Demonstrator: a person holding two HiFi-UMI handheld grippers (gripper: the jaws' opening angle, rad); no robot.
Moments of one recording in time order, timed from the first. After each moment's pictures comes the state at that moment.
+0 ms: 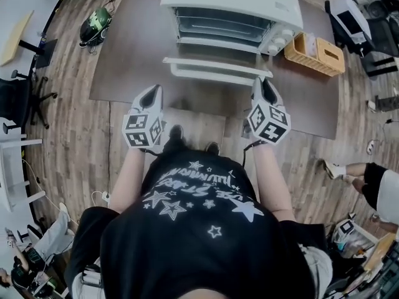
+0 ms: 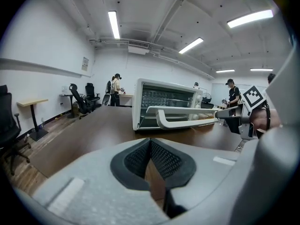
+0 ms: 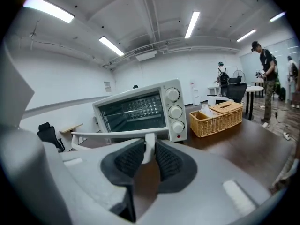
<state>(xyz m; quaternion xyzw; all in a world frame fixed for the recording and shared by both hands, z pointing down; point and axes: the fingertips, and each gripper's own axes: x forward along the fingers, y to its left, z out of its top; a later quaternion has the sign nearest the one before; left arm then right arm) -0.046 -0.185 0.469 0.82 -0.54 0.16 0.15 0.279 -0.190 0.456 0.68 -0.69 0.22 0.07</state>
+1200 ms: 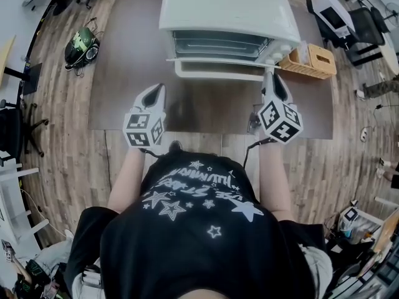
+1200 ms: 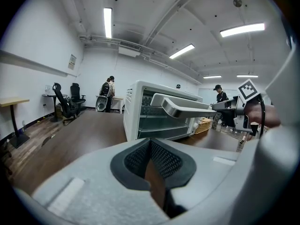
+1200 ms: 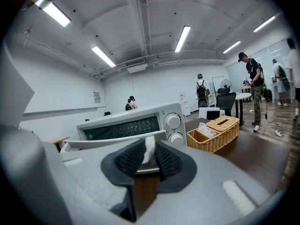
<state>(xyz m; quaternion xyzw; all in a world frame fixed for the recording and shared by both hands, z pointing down) -0.035 -0.273 0.455 0.87 -0.46 0.13 0.14 0.298 -0.245 0.395 0.74 -0.64 0.18 0.01</state>
